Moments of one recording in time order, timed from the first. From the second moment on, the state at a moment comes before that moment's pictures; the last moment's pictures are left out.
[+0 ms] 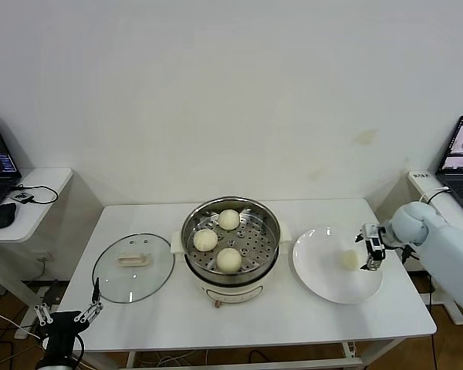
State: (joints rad) left arm 1.79 -1.21 -0.75 -2.03 -0.22 -0.27 -0.19; right arm -0.25 0.70 -0.41 1.14 -0.33 -0.16 -1.05
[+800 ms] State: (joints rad) left arm 1.78 -1.21 -0.75 -2.01 -0.22 -0.28 -0.19; right arm -0.25 0.79 -0.38 1.02 -0.40 -0.15 -1.06
